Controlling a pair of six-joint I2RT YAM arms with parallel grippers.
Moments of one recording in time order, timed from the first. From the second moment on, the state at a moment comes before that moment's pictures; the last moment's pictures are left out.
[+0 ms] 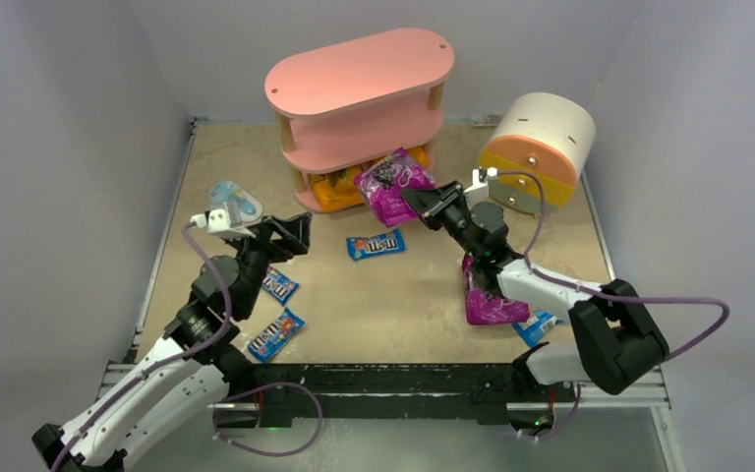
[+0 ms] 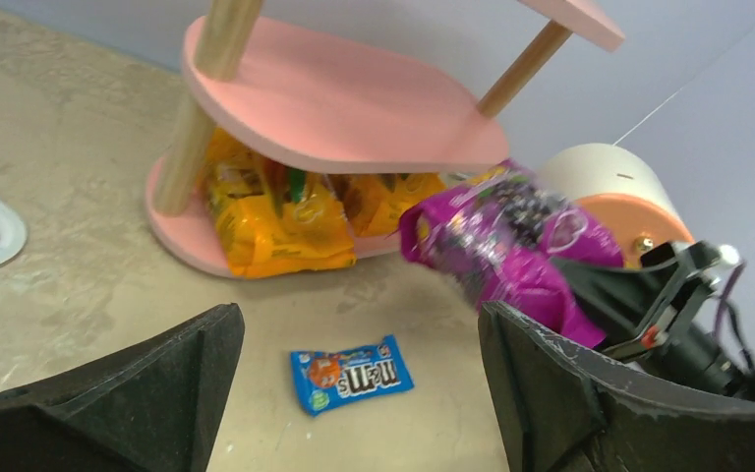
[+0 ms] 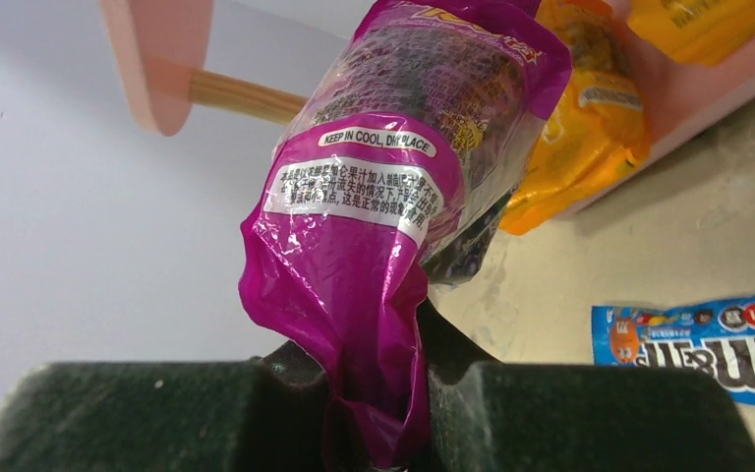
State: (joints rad) left arm -0.69 0.59 0.57 0.07 -0.49 -0.54; right arm 0.54 1.39 0.58 0.81 -0.08 1.29
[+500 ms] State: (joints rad) left arm -0.69 0.48 0.51 -0.15 -0.48 -0.54; right arm 0.44 1.40 0.79 0.72 -0.16 1.20
